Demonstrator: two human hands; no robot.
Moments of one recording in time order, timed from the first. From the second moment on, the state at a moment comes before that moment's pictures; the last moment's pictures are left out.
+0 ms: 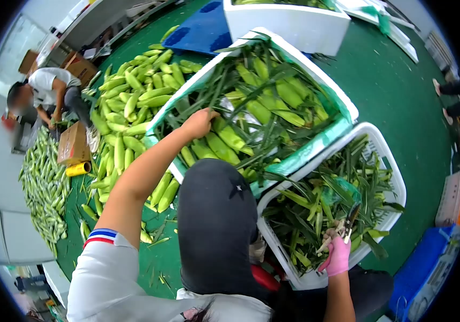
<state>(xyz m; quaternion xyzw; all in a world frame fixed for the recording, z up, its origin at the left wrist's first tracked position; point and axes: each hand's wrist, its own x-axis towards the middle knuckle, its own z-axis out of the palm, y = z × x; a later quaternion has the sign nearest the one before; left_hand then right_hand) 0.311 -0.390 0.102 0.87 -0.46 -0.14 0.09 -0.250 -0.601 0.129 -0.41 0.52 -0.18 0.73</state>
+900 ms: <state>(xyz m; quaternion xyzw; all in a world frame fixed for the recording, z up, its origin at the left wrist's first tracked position) 0.023 -0.555 0.307 0.66 -0.65 -0.26 0.27 -0.282 -0.636 0.265 -0.72 0.42 -0.23 0.49</state>
